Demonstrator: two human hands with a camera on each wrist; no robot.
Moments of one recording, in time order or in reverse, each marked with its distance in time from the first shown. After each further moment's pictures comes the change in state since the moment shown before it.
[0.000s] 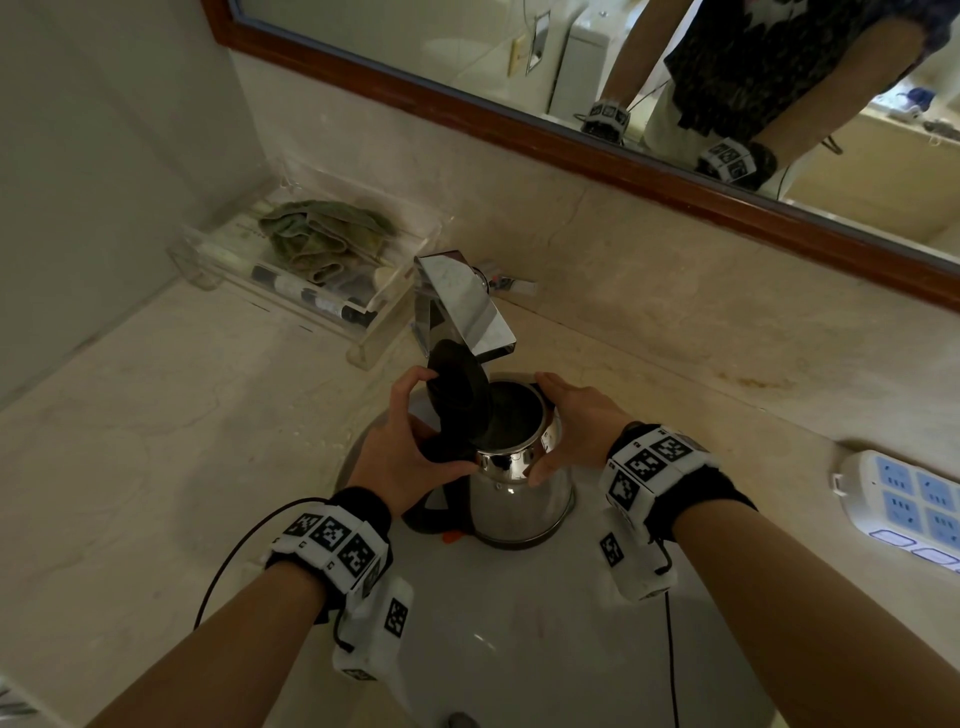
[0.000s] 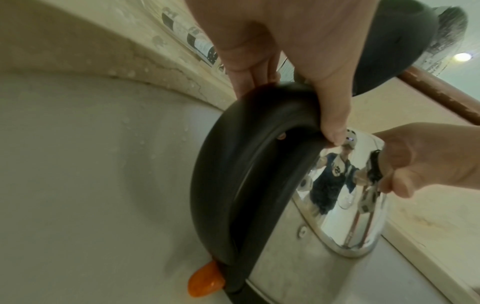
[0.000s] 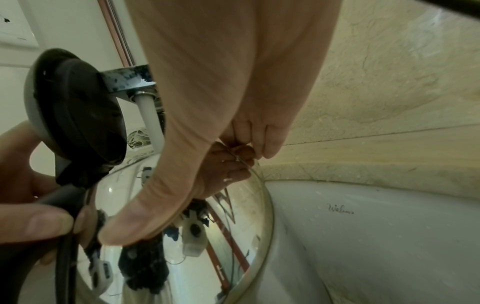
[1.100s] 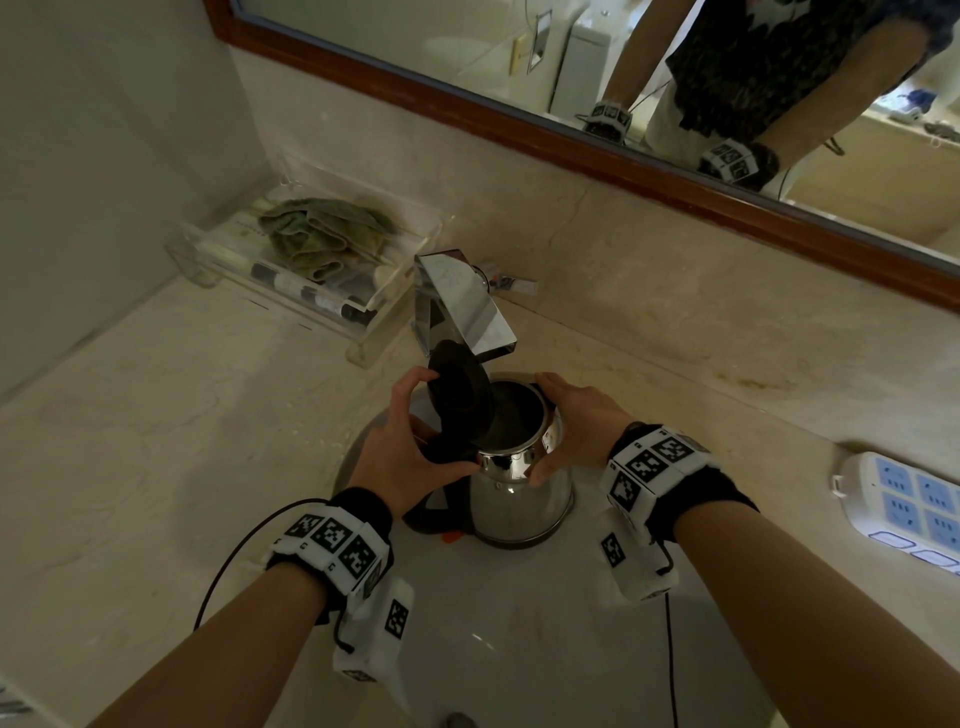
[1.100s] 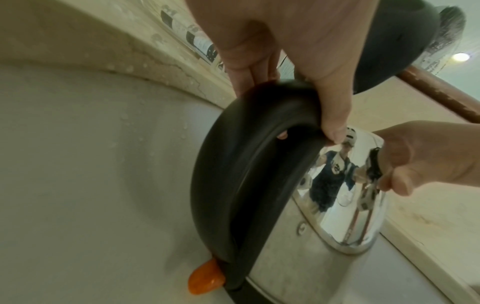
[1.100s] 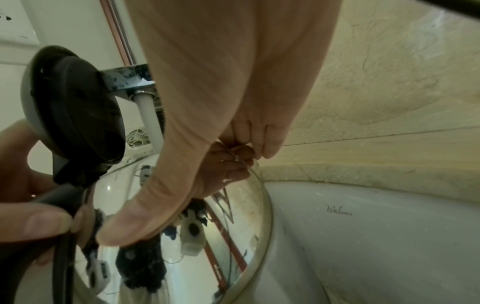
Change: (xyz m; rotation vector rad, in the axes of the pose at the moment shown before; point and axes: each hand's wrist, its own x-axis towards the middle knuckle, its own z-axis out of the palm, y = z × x) left_hand 0.000 -0.003 0.002 0.027 0.009 -0.014; right_hand 0.003 0.004 0.002 -0.006 0.008 -0.020
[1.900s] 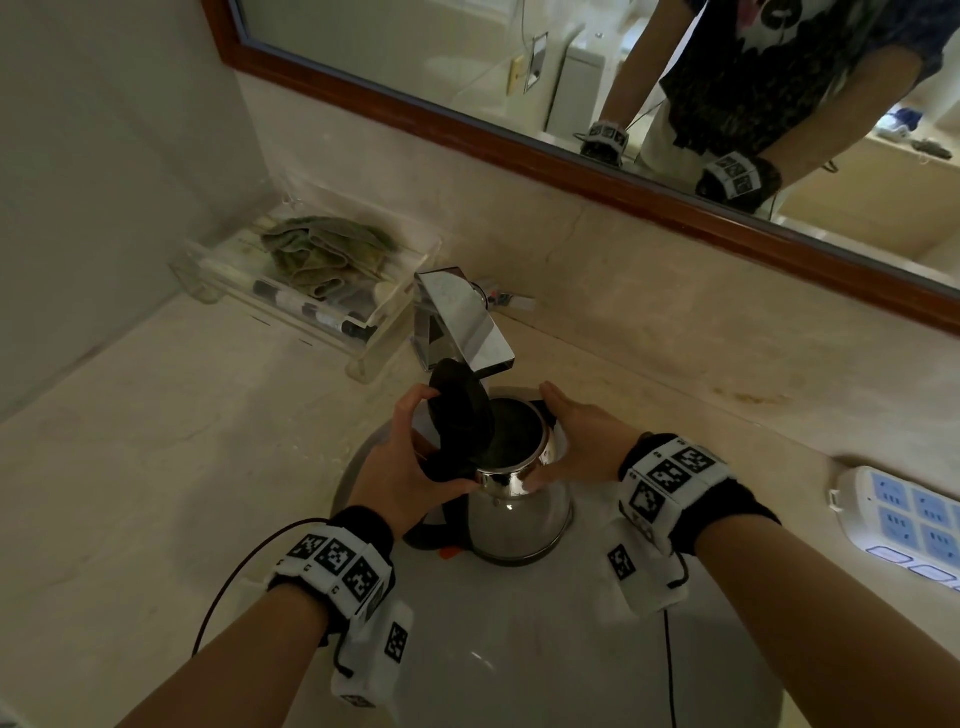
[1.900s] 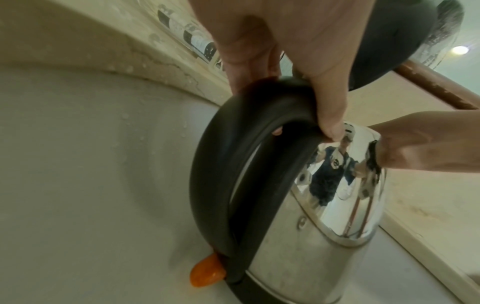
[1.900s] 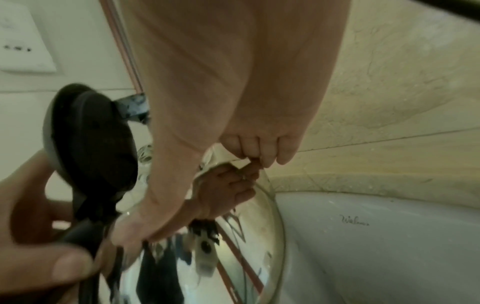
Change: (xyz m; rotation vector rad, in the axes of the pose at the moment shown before) left_hand 0.001 -0.001 0.002 -0.010 -0.003 0.035; right_hand 0.000 0.006 -0.003 0.018 -0.096 0.050
